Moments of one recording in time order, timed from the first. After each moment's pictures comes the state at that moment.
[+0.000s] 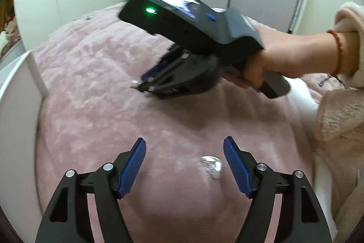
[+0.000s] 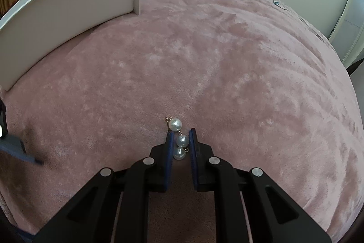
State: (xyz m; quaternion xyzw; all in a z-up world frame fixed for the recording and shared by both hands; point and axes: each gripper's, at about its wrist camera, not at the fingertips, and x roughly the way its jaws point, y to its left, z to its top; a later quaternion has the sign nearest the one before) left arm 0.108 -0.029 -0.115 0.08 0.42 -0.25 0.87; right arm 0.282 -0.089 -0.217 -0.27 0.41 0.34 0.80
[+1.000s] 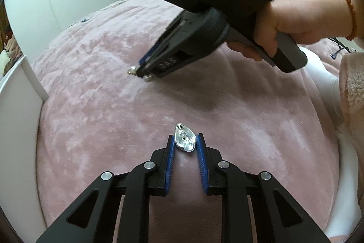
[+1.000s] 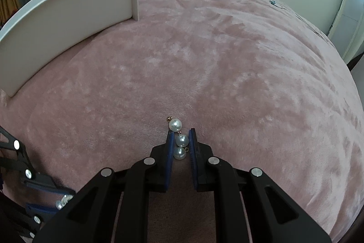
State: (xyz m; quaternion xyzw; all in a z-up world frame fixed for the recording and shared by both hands) left arm 0.103 -0.037 -0.138 0.16 0.42 -0.22 0.87; right arm 0.279 -0.095 -0.213 -0.24 0.40 0.35 0.81
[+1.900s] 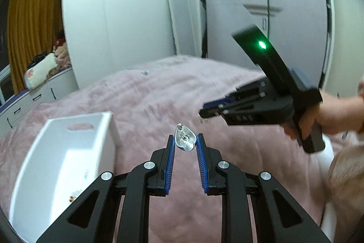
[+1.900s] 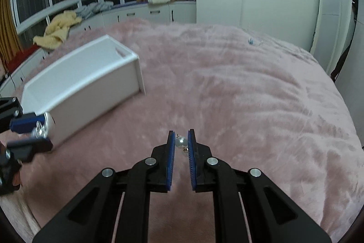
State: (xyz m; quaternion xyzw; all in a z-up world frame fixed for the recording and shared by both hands) left arm 0.087 0.023 -0.001 0.06 0.26 -0.11 0.96; right arm 0.262 -0.115 -0.097 -0.13 0.32 0.36 0.87
